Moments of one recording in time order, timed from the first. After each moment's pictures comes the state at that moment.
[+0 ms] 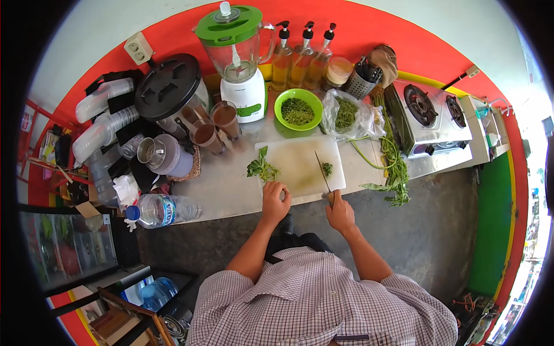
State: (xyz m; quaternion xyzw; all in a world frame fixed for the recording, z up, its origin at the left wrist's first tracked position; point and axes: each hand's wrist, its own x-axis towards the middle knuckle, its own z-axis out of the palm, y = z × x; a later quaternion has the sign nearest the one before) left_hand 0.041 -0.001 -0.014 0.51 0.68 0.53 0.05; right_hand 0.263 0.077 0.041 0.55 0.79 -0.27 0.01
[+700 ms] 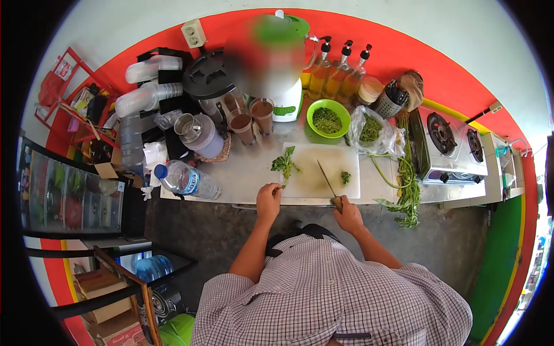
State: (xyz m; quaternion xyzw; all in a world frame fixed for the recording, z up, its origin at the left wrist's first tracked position) left_hand 0.008 -0.060 -0.012 0.34 0.81 0.45 0.16; right_hand 0.266 0.098 0.023 0.43 0.85 -0.31 0.01
